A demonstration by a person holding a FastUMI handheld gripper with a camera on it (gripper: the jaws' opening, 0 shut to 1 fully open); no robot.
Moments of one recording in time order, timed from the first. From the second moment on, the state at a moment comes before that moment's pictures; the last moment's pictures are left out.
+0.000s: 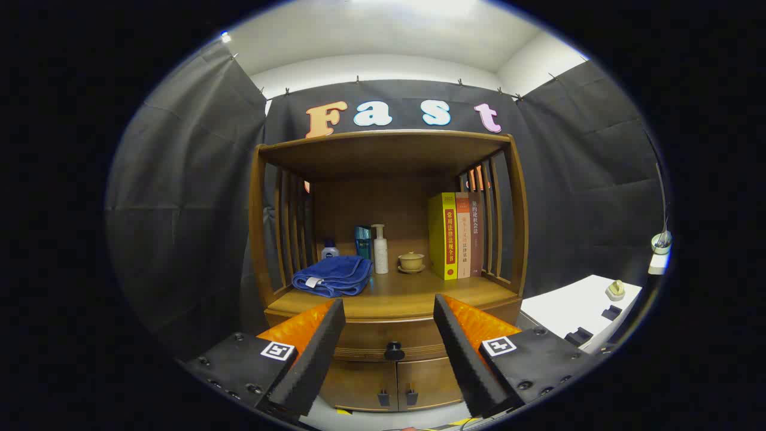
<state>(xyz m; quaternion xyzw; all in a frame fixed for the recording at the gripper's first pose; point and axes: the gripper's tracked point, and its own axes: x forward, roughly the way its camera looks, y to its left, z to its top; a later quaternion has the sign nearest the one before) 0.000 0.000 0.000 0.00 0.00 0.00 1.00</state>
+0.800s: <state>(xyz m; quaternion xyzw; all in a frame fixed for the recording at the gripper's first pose) 0.007 -0.001 -0.003 -0.01 0.00 -0.01 1.00</state>
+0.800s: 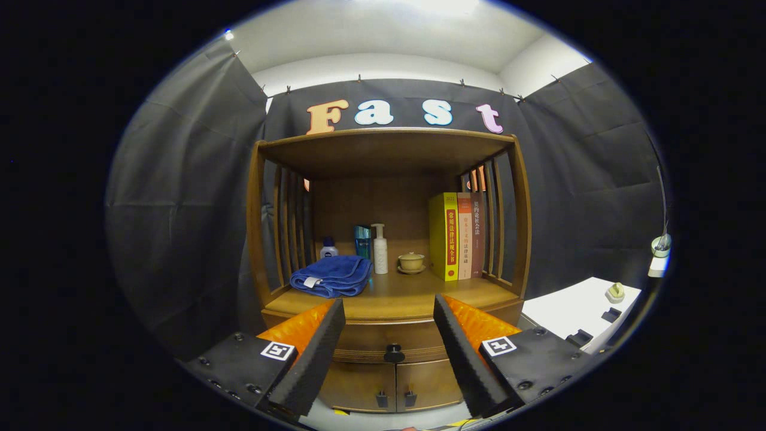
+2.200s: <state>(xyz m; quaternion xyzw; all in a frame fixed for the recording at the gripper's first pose) 0.092 -0.017 -0.157 -0.01 0.14 -0.01 0.99</state>
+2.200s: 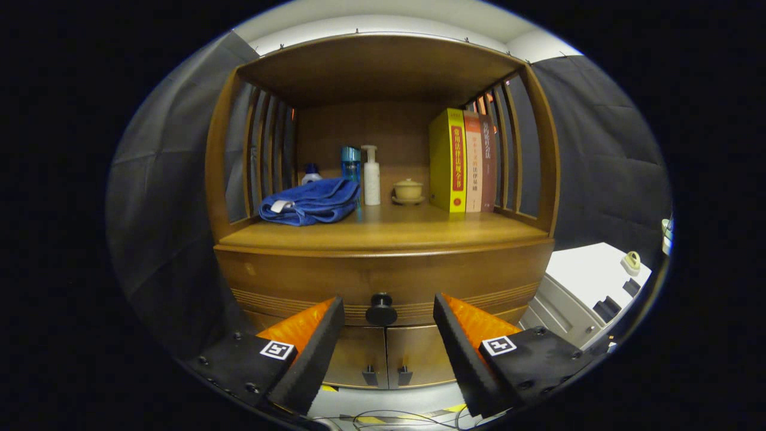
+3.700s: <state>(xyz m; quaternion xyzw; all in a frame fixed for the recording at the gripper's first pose) 0.121 -0.014 -0.209 0.00 0.20 -0.03 0.98</state>
